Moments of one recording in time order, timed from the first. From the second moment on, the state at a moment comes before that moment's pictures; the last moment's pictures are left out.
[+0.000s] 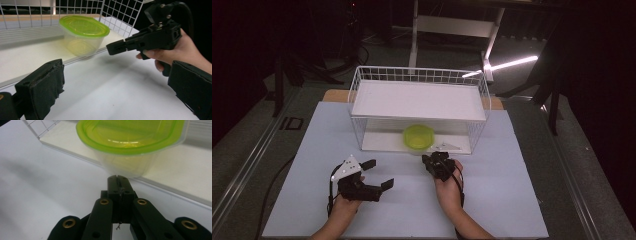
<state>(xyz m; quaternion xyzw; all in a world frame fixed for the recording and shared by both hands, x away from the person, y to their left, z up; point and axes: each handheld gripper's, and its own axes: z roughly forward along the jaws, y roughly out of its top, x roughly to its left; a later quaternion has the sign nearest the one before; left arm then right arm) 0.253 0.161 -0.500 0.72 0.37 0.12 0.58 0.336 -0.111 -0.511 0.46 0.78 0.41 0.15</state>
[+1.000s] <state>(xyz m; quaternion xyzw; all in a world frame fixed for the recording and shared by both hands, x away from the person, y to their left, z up) 0.255 0.159 -0.503 0.72 0.36 0.12 0.58 0.373 -0.092 -0.520 0.48 0.76 0.41 0.15</state>
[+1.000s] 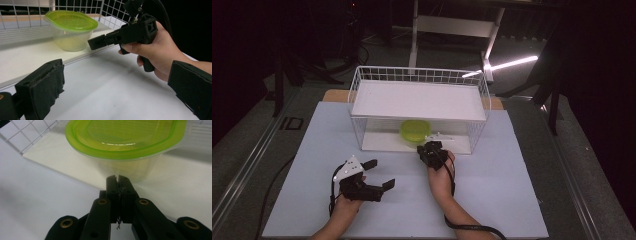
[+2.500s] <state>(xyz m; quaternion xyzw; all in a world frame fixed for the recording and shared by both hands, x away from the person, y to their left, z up) 0.251 0.161 -0.493 0.73 0.34 0.12 0.58 0.323 -0.127 -0.492 0.41 0.77 0.47 0.13</state>
